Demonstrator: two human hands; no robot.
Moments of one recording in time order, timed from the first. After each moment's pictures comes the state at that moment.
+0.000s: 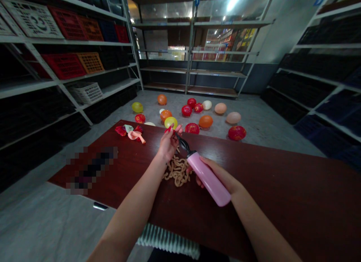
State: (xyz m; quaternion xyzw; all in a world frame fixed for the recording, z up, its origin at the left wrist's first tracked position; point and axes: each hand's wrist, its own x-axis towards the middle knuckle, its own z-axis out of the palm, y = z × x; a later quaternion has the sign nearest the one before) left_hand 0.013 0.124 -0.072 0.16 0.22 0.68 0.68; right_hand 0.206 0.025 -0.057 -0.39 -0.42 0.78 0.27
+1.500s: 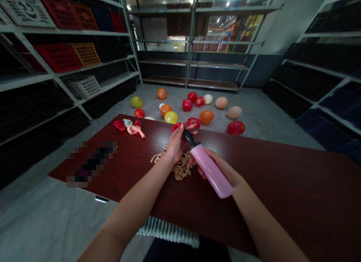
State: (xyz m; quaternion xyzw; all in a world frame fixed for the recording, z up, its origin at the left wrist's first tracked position) left_hand 0.050 0.097 -0.064 0.25 0.26 0.65 0.67; right_hand 0.213 0.031 -0.068 -0.38 -0.41 0.78 0.28
